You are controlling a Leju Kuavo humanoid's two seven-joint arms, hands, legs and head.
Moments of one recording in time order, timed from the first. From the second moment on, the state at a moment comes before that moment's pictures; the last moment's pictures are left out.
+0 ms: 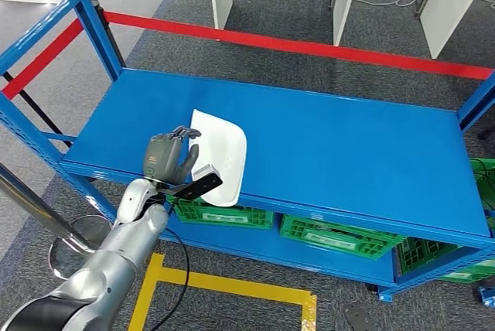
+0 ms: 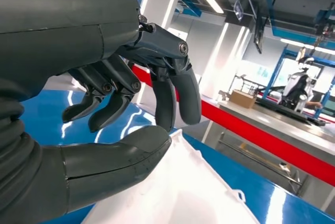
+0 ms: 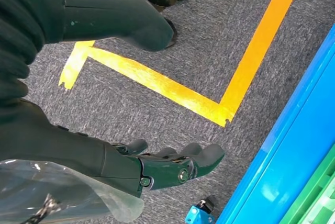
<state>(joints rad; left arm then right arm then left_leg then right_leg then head) -0.57 -0.20 0.06 -0.63 -1.29 0.70 -0.40 -0.12 0.15 -0.83 -0.22 1.02 -0.13 -0.51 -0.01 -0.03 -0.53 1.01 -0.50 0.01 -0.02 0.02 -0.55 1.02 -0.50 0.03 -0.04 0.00</state>
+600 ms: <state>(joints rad) -0.56 -0.12 0.02 -0.70 -1.54 0.70 -0.18 -0.12 0.15 -0.83 -0.22 1.02 -0.12 -0.51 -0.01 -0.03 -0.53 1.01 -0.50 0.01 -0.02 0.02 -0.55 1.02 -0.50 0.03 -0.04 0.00</state>
